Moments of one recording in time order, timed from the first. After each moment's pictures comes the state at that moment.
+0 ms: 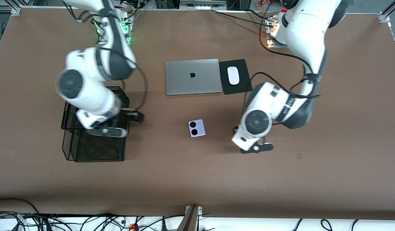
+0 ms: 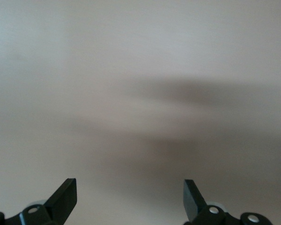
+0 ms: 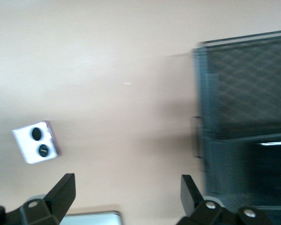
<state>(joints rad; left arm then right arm) -0.30 0.82 -0.15 -1.08 0.22 1.62 -0.59 0.85 0.58 -0.56 -1.41 0.39 1.90 0.32</state>
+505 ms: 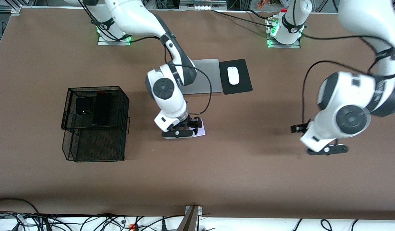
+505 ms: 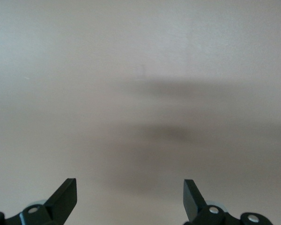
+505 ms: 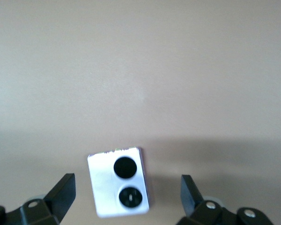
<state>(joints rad) -0.03 0.51 -0.16 -1.31 0.23 1.60 -0.26 0.90 0.89 -0.35 -1.27 0.35 2.33 0.45</state>
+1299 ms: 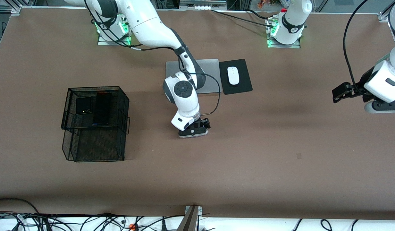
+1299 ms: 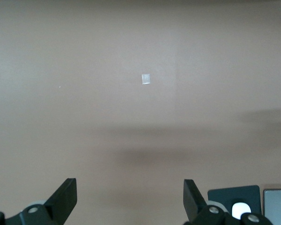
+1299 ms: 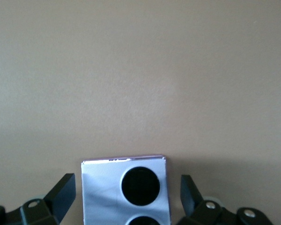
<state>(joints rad) 0.08 0.17 -0.18 -1.42 0.10 1.57 -0.12 0.96 1.02 -0.35 -1.25 0.32 2.48 0.45</state>
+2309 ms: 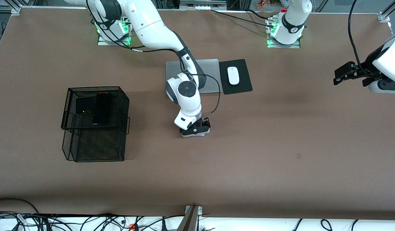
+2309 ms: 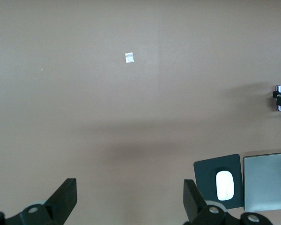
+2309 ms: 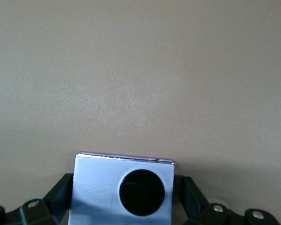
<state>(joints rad) 0.12 0.09 -0.18 -1.47 0.00 1.49 -0.05 0.97 1.06 -0.35 -1.25 0.27 2.51 0.45</state>
